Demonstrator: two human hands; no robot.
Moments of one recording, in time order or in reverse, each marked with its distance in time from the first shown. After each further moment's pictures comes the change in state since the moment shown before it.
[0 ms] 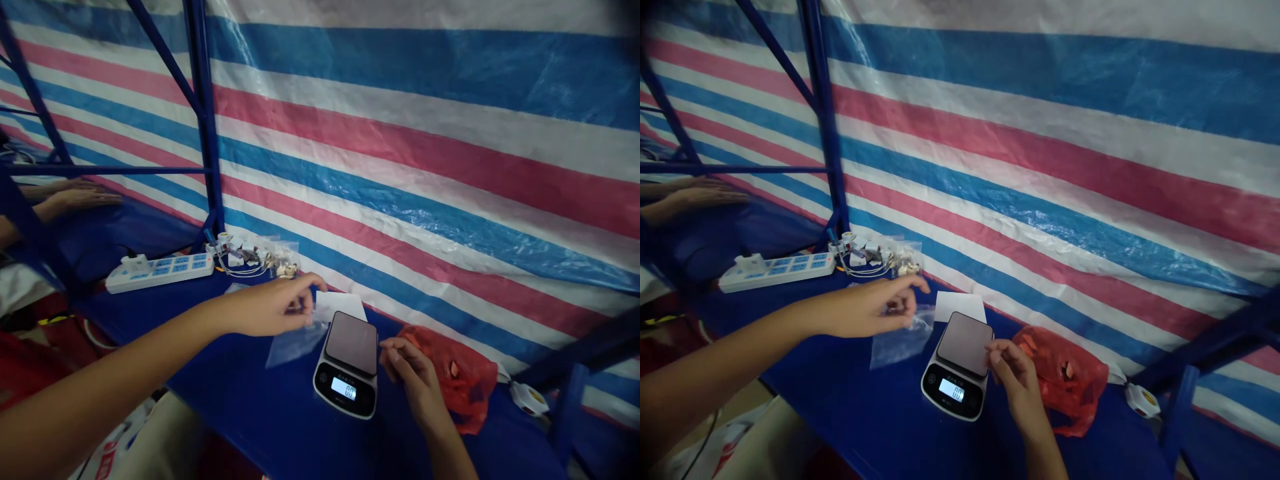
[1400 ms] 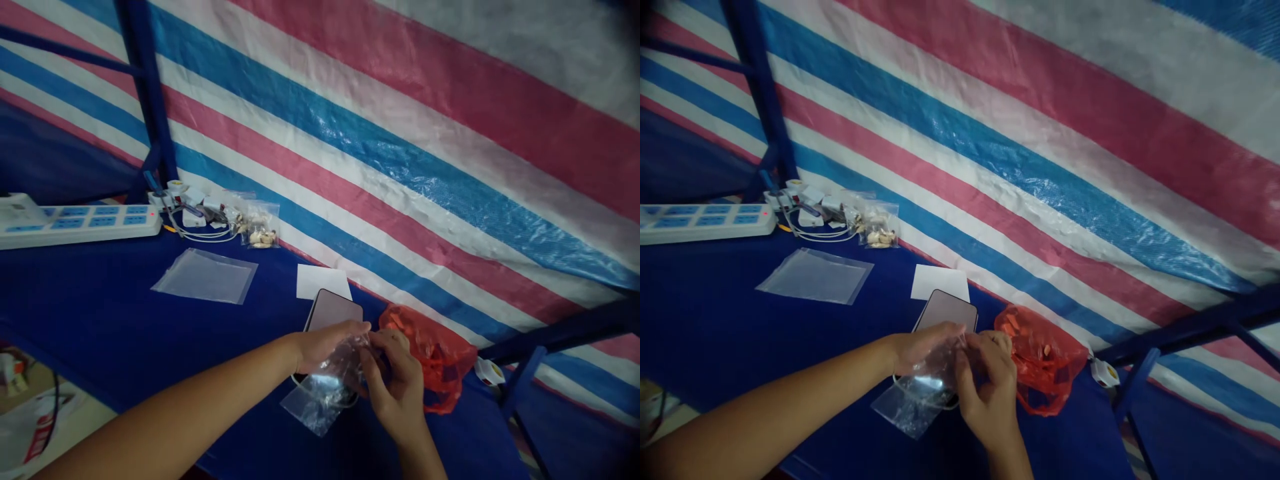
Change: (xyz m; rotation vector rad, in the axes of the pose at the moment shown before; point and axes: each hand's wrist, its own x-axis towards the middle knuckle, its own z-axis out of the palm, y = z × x) left_hand 0.098 -0.038 0.192 -1.656 -0.578 -0.197; right_hand -0.011 0.003 0.018 -0.600 0.098 -0.361
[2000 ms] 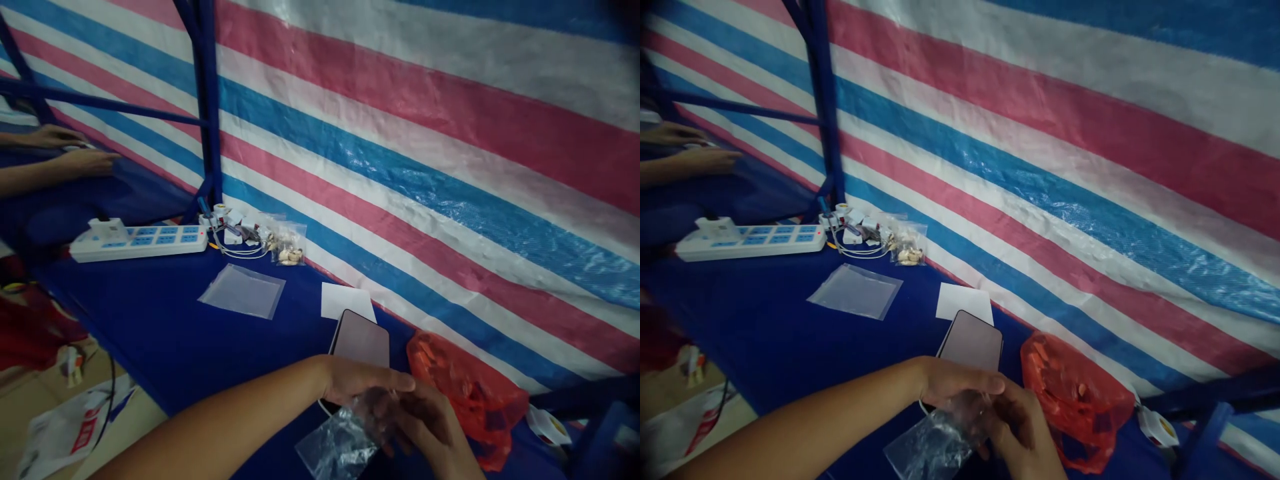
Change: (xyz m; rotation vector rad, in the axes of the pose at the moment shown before) left_hand 0.003 0.000 0.002 0.220 -0.199 -0.122; right_hand -0.008 -0.003 -0.013 0.467 -0.385 0.528
